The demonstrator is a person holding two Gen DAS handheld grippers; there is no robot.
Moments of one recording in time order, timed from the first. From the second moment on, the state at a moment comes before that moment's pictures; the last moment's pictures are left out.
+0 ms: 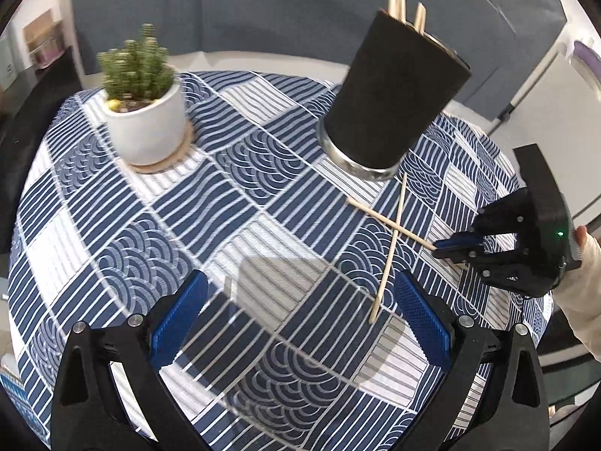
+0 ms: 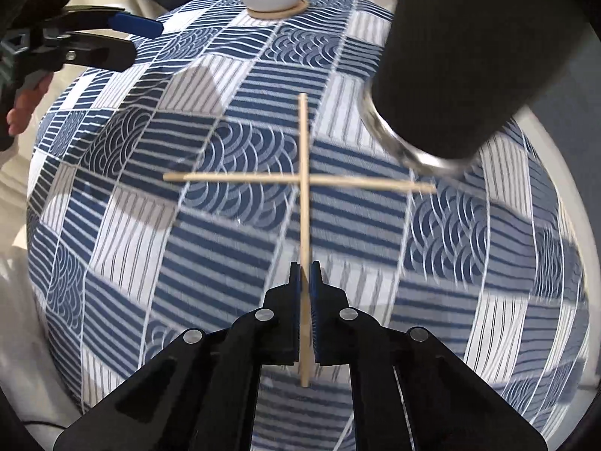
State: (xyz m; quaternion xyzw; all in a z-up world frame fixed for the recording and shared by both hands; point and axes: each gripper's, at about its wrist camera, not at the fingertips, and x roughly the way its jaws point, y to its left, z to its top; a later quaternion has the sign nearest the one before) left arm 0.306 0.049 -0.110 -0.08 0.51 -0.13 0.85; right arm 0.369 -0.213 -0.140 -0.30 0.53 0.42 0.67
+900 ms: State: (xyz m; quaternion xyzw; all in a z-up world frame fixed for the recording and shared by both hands) left arm 0.358 -0.081 -0.154 0.12 0.56 -0.18 0.80; right arm 0.318 -0.383 -0.117 -0.05 0.59 0.26 0.77
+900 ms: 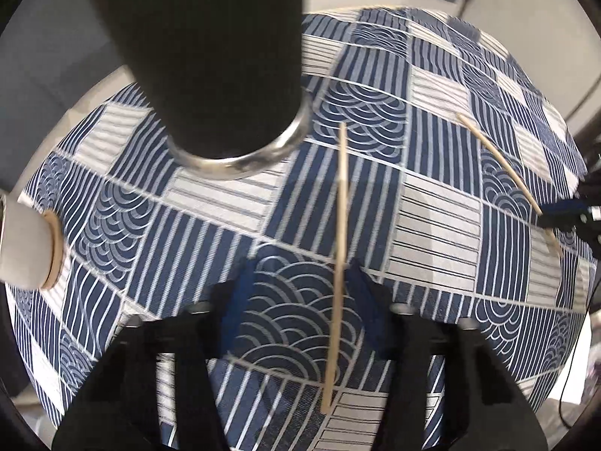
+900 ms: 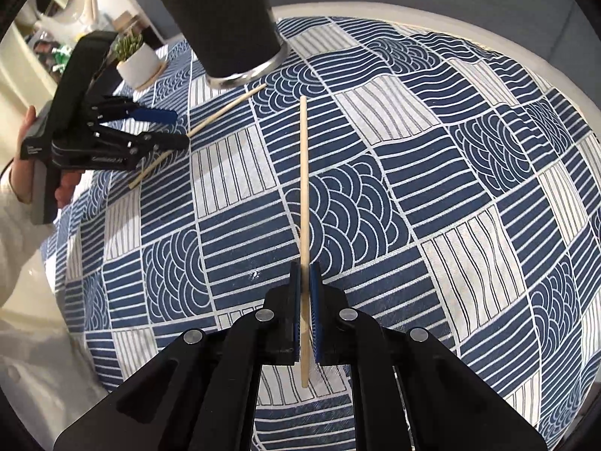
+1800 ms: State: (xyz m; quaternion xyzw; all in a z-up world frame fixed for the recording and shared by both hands) left arm 0.279 -0.007 -0.094 -0.01 0.56 -0.04 0.83; right arm 0.315 -0.378 -0.070 -0.05 0.51 0.32 0.80
